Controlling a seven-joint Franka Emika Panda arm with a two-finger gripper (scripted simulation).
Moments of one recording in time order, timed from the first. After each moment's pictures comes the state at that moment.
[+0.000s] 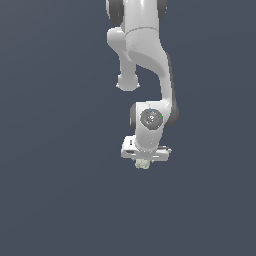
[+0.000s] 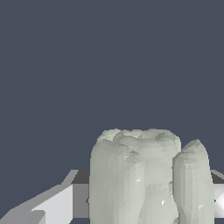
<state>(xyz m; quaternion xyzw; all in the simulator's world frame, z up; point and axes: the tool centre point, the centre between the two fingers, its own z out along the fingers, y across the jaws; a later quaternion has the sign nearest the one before) 0.042 0.069 0.041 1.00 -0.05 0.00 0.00</state>
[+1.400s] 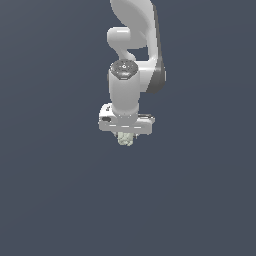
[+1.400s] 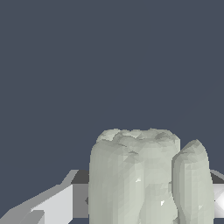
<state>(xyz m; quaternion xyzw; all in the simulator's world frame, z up) -0.012 -0.009 0.162 1.00 -0.05 0.00 0.00</state>
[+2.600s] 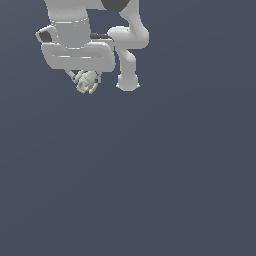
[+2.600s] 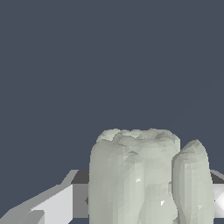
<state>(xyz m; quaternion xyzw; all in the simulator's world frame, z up) -0.095 -0.139 0.367 1.00 -0.05 0.00 0.00</state>
